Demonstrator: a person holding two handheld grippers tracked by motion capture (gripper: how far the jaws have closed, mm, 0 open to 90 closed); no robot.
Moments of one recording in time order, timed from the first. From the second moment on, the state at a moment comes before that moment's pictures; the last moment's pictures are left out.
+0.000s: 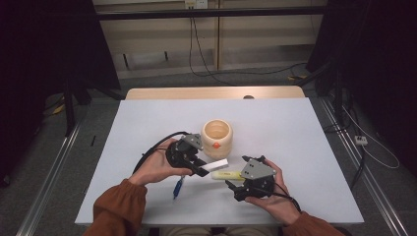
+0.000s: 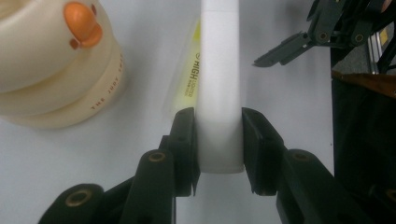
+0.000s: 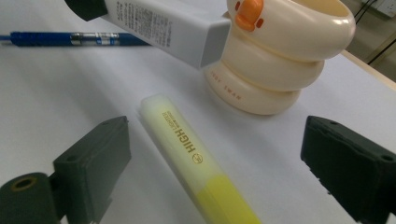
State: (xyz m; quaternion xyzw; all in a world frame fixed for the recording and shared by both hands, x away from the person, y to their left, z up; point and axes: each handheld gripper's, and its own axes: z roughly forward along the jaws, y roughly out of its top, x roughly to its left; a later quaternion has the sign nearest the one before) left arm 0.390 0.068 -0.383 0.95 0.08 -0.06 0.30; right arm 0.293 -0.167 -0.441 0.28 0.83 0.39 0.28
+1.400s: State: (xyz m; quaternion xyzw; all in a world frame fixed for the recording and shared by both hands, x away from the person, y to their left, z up) left arm 0.392 0.043 -0.393 0.96 0.07 -0.11 0.26; right arm 0.272 -0.140 -0.450 0.02 0.82 0.19 0.54
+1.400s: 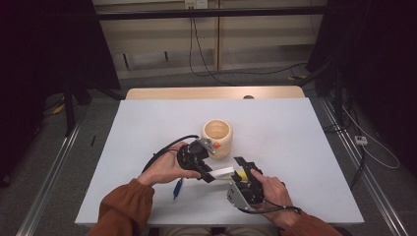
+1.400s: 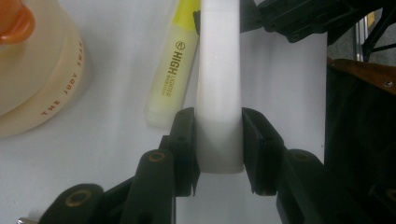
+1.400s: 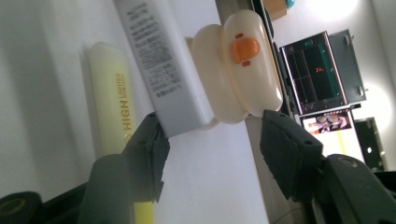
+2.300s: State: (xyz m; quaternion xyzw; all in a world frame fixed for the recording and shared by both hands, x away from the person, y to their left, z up) left arm 0.396 0.024 -0.398 0.95 0.10 -0.13 0.27; right arm 0.263 -0.130 -0.458 -0.07 0.83 0.16 0.54
